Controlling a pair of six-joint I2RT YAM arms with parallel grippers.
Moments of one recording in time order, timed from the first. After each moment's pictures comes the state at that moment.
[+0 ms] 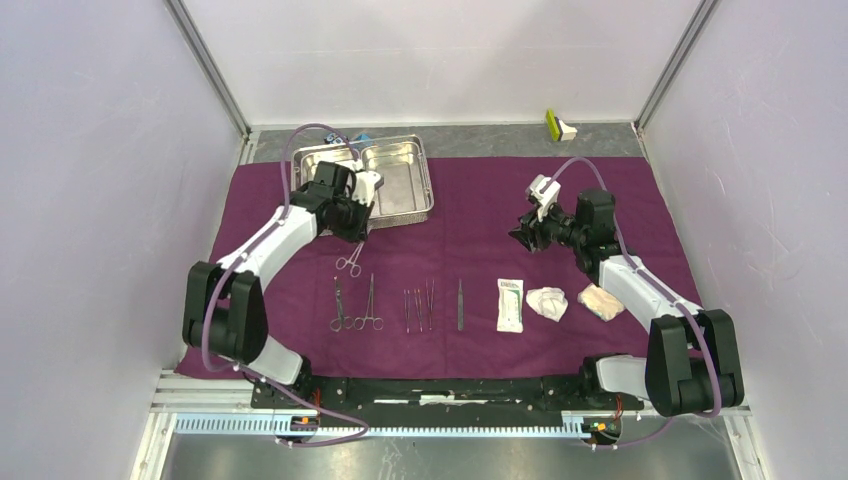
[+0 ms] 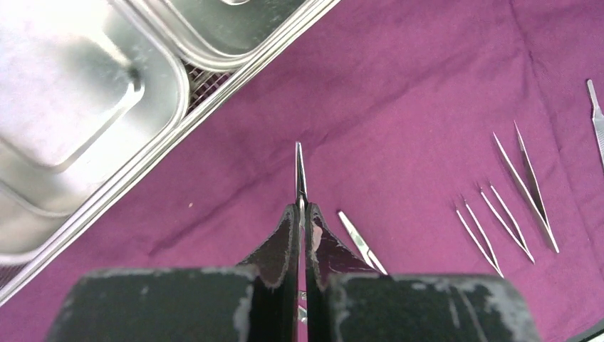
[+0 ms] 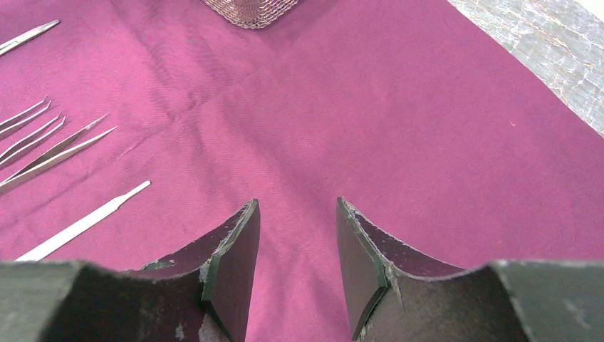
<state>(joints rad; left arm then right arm) -0.28 1.55 1.09 -0.56 0.24 0.19 0.13 1.27 0.64 0.15 -0.68 -0.39</state>
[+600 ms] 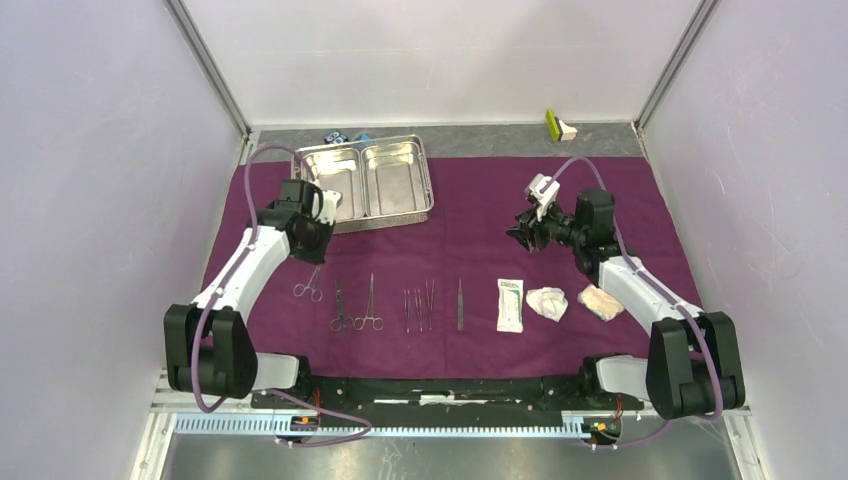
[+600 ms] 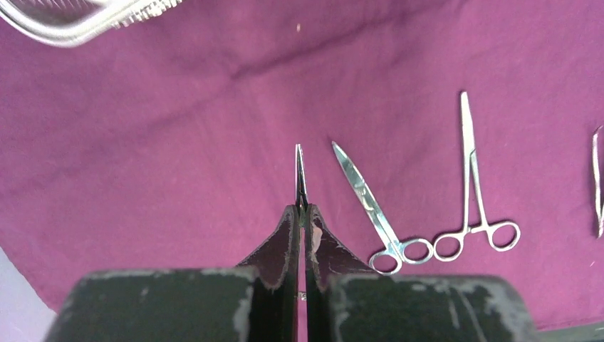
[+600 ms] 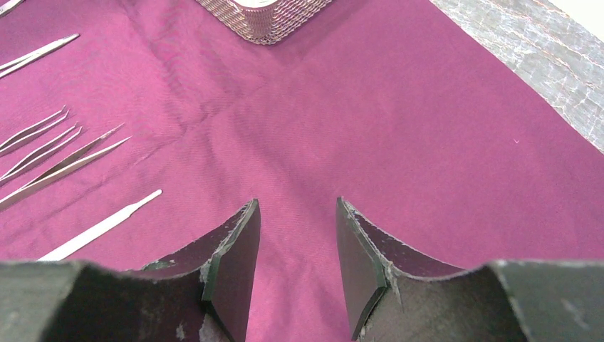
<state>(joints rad) -0.12 1.33 0.98 -0.76 0.04 0.19 0.14 1.26 0.64 0.17 -0.70 -0.36</state>
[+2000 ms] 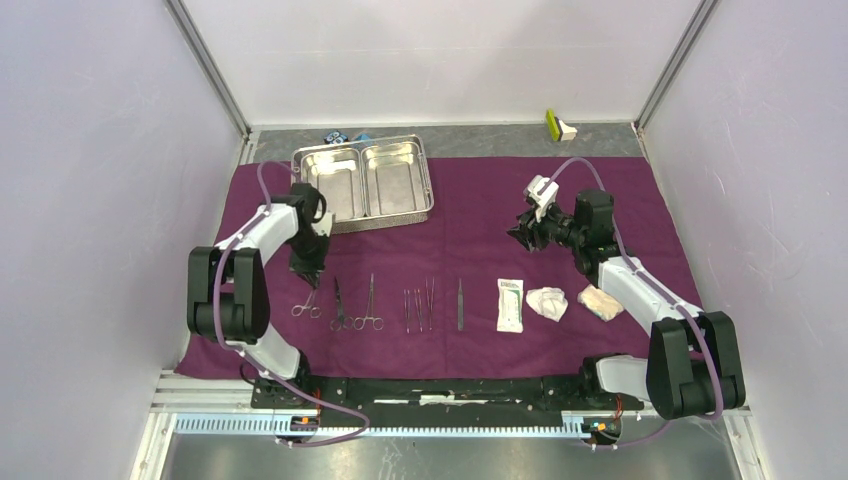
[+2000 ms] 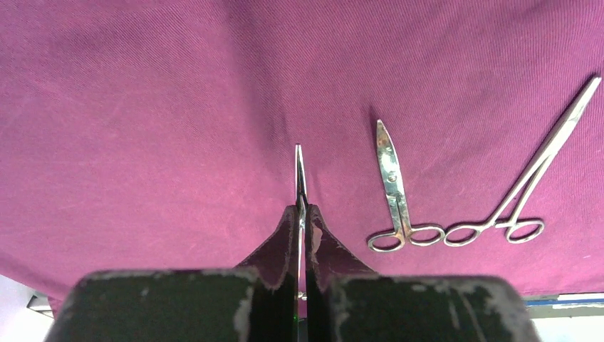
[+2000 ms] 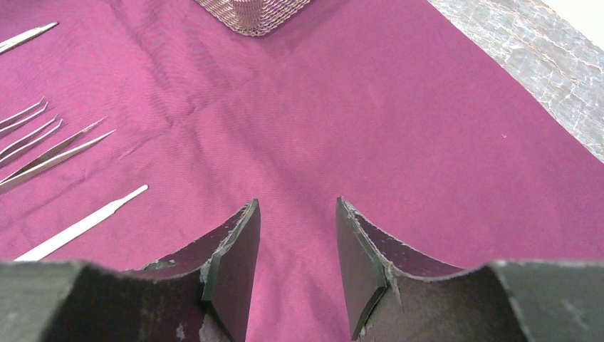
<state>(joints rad) -0.06 1.62 1.03 -0.94 0.00 0.06 0.15 1.26 0.64 0.16 -0.67 -0.39</state>
